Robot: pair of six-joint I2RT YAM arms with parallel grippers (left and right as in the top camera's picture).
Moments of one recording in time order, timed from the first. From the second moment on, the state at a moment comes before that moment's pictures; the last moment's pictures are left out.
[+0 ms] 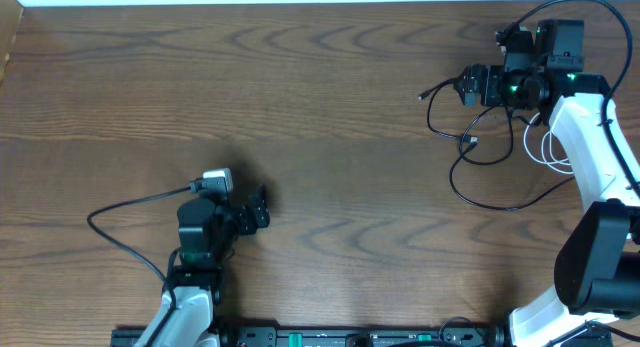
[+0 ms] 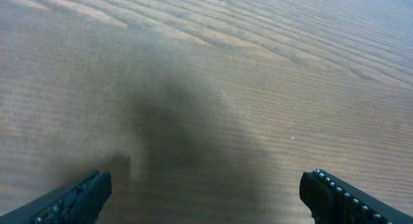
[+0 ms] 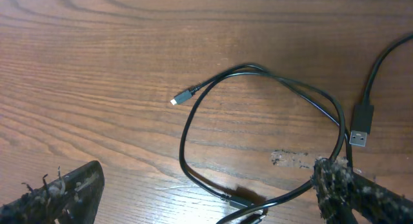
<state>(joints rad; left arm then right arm) -0.01 1.09 0.10 0.40 0.16 -0.24 -0.07 1.79 1.40 -0.58 -0.33 0.01</state>
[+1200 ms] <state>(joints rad) -0.01 0.66 0.01 0.10 0.16 -0.28 -0.07 1.79 1.40 -0.58 -0.33 0.01</state>
